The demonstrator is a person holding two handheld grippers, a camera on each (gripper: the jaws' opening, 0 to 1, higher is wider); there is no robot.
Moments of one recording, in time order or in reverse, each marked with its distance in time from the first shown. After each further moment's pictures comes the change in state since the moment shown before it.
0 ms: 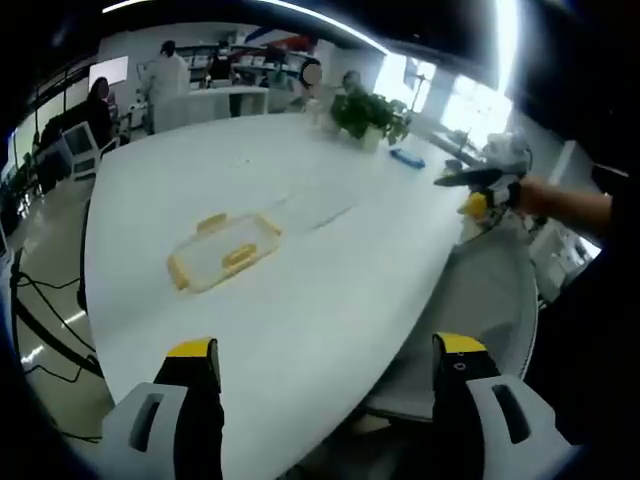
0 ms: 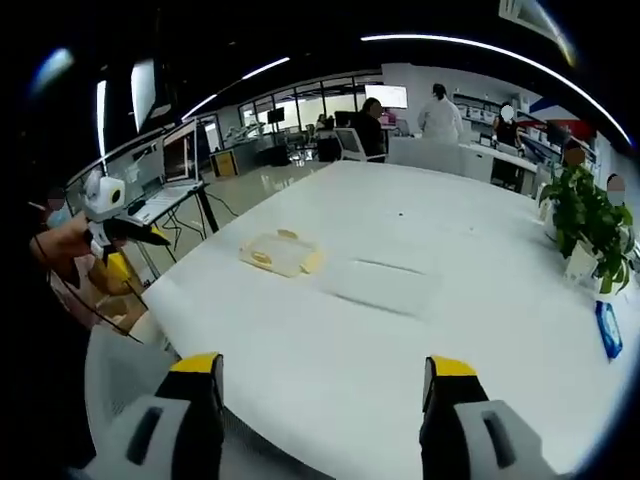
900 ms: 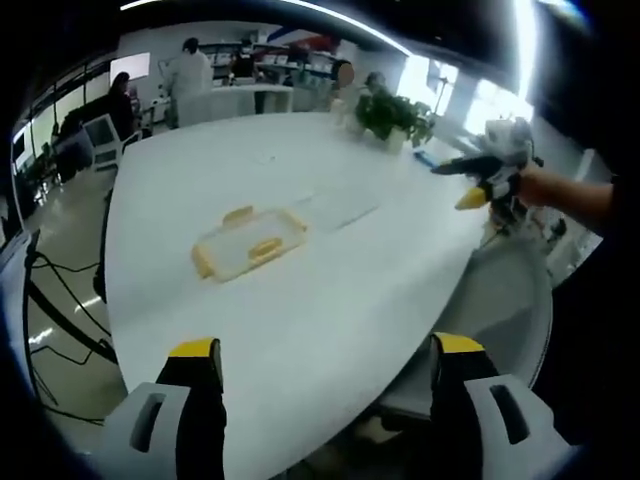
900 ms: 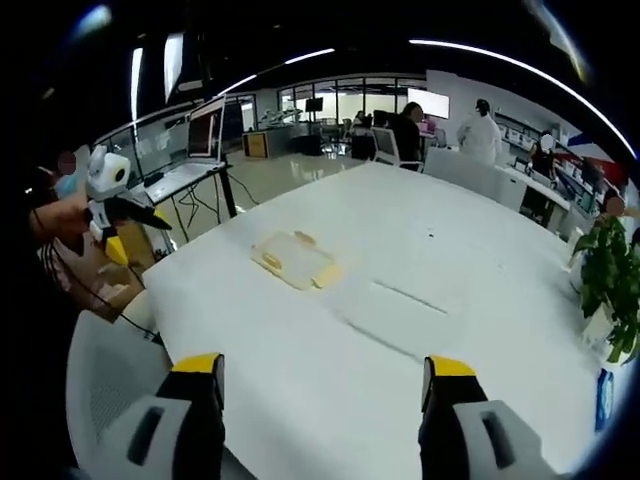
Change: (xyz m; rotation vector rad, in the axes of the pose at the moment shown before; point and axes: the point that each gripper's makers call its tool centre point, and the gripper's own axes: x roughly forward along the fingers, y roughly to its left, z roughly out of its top) left arm -0.006 0.019 -0.006 -0.048 -0.001 0.093; right arm 0.049 0.001 0.039 -0.191 0.031 0.081
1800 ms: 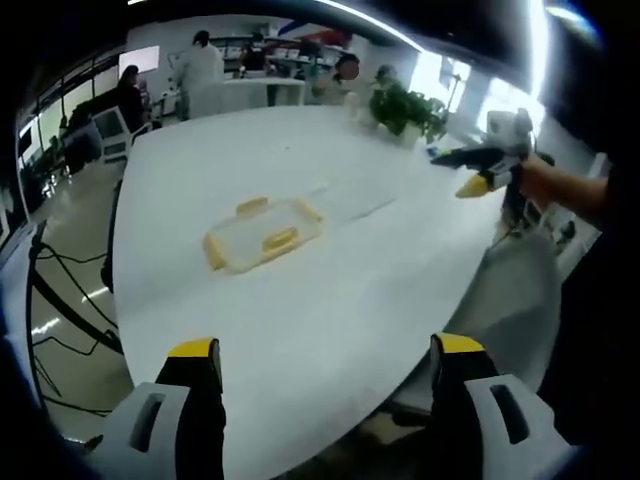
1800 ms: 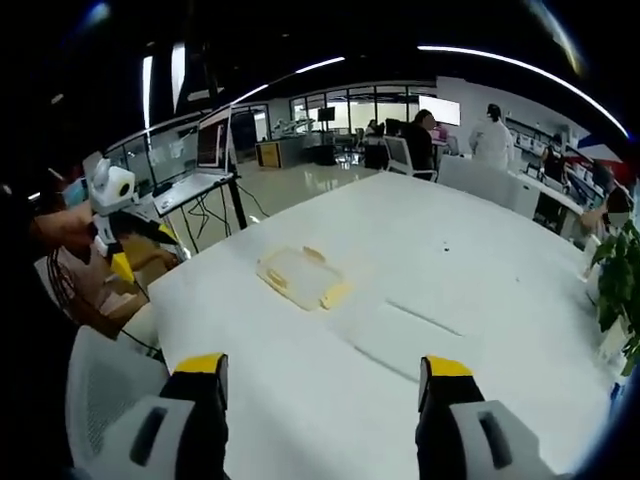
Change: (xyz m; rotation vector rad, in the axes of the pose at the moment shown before) left arm 0.005 0.015 -0.005 -0.025 0.031 0.050; right arm 0.027 -0.003 0.017 0.005 -0.045 0.069
